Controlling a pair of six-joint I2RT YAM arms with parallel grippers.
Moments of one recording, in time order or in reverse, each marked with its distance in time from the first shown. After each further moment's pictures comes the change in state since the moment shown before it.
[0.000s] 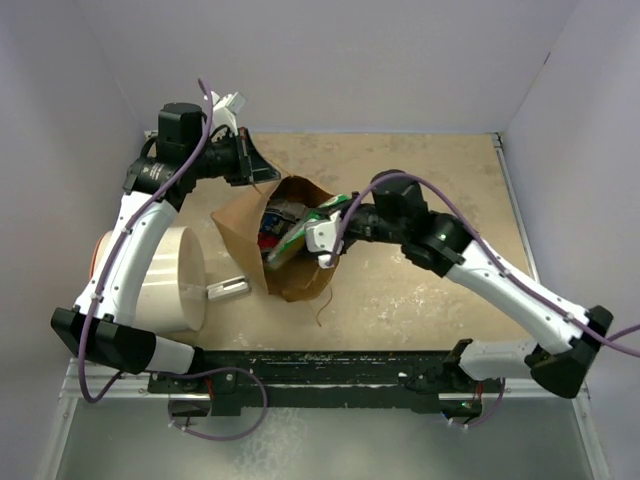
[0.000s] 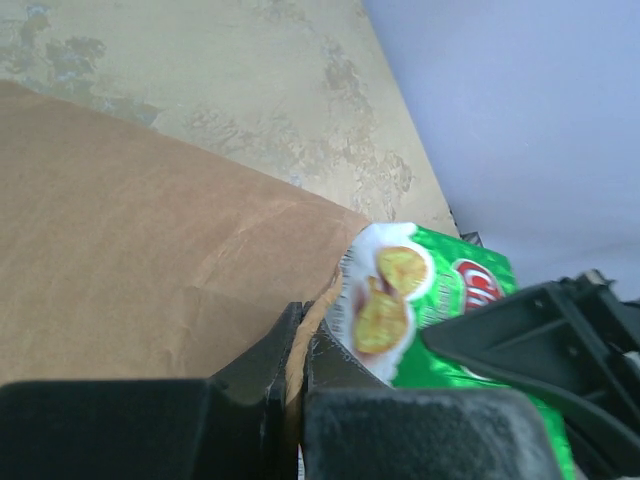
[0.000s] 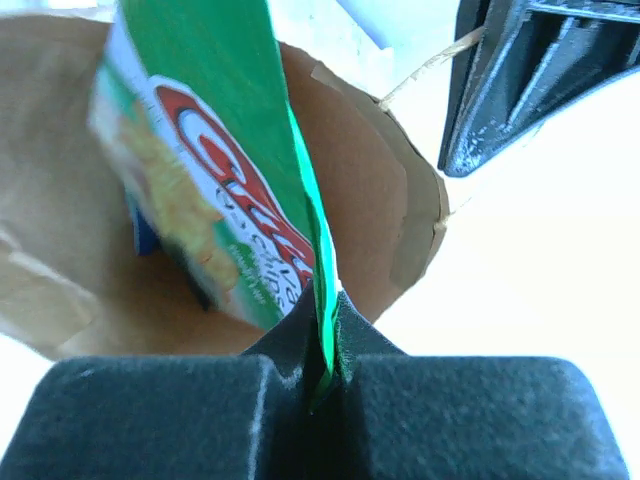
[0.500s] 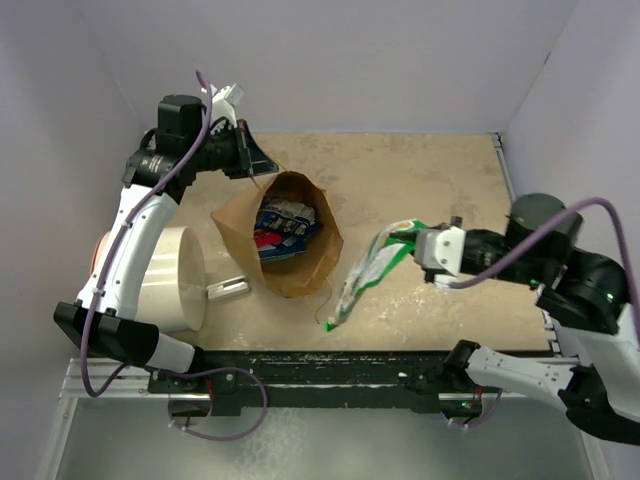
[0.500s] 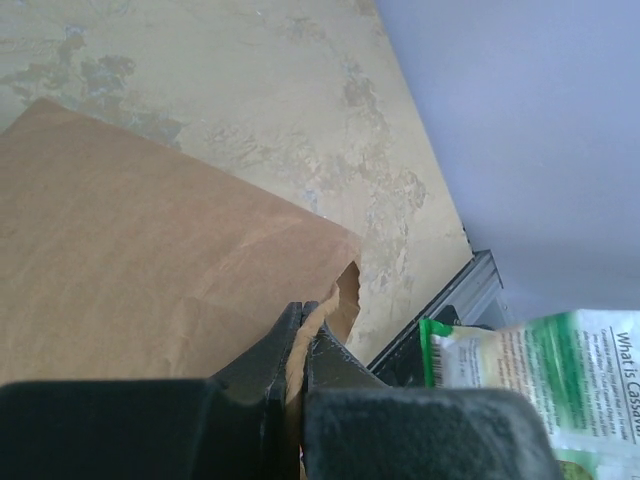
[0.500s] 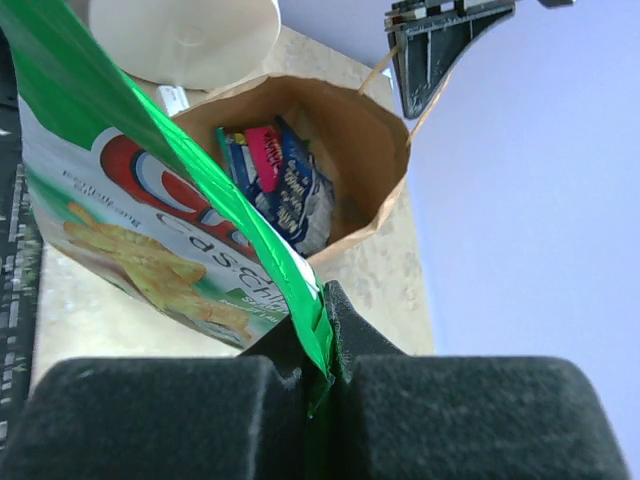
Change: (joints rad) left arm 0.001 0.043 0.087 -0.042 -0.050 0.003; right arm 0.000 -0.322 0.322 -0.534 -0.025 0.334
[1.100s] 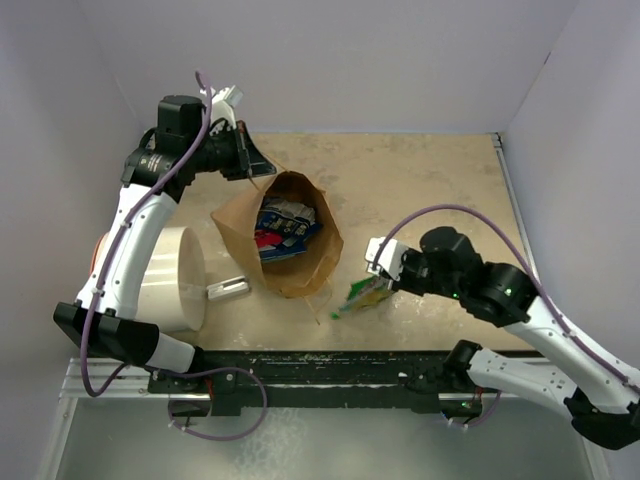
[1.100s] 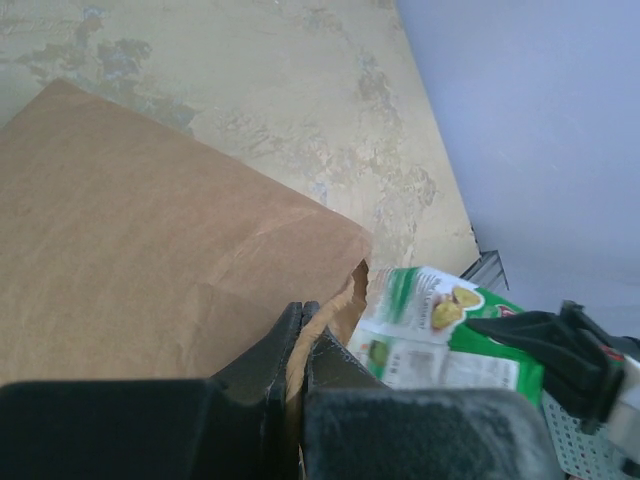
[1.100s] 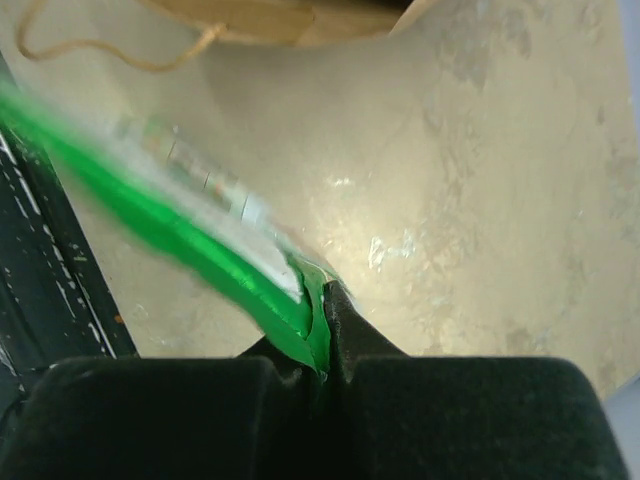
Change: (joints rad) left arm 0.000 0.006 0.012 -0.050 -0.034 0.000; right arm 0.001 -0.151 -0.553 0.036 0.320 0.288
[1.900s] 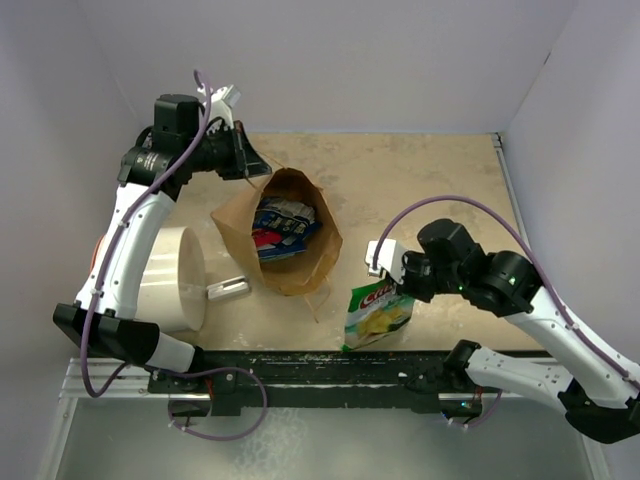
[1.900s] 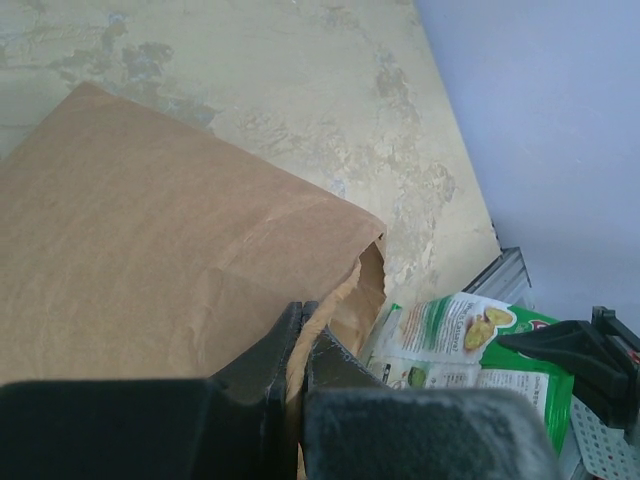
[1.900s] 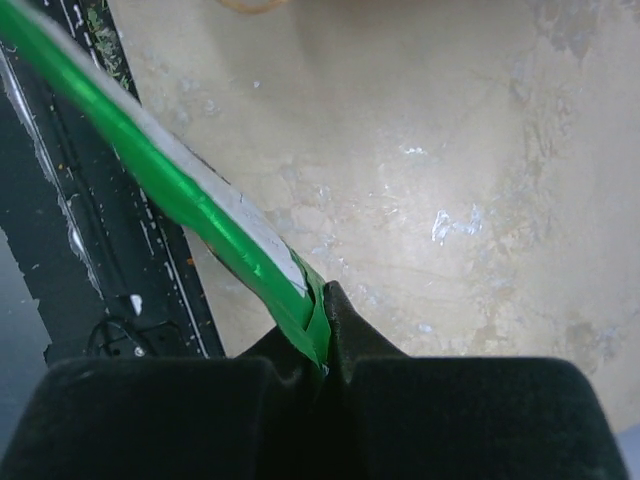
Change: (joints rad) left arm 0.007 0.002 0.028 -0.043 -0.016 0.053; right arm -0.028 0.085 0.096 -0.189 -0.111 0.011
